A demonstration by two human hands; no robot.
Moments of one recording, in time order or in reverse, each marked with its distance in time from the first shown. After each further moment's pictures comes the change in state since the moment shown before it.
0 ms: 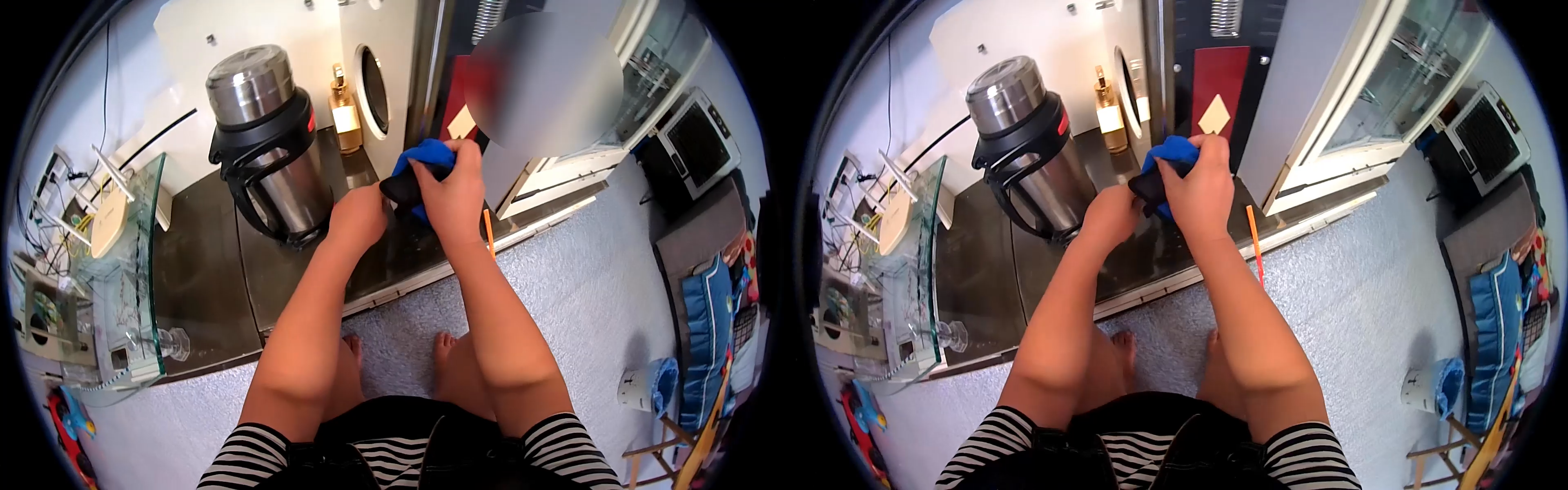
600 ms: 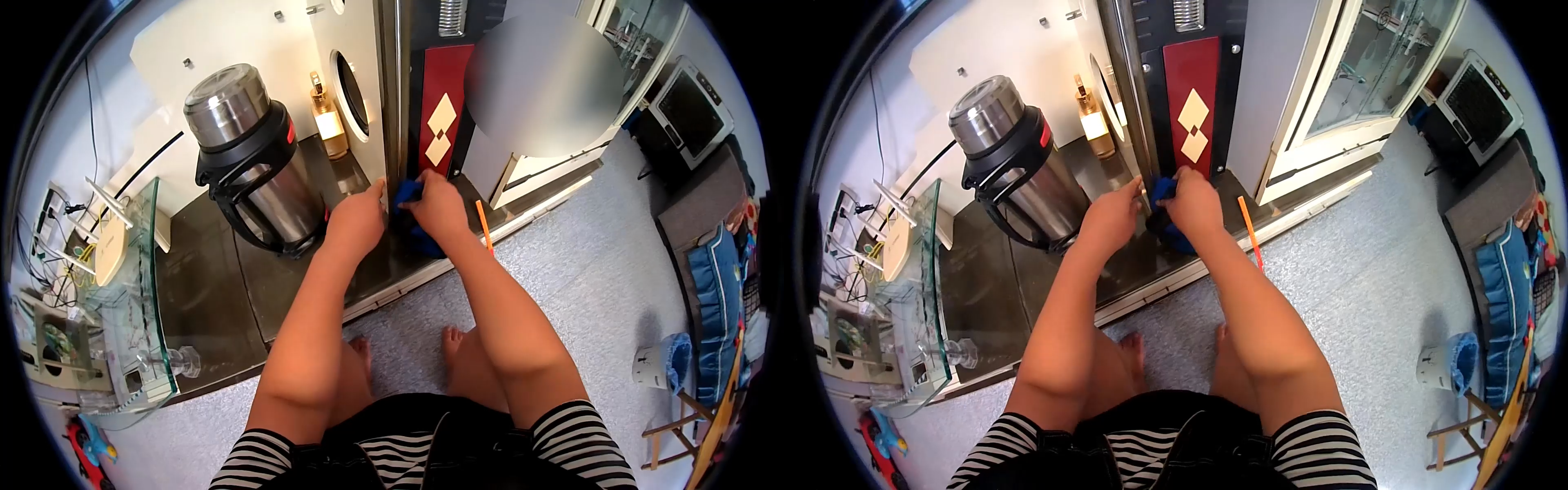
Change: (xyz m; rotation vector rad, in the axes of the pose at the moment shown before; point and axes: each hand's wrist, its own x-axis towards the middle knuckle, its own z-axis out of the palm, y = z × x) left_hand -0.001 0.008 0.003 0.009 -0.036 0.043; right_hand -0.022 0.059 0.011 -0.272 -0.457 0.200
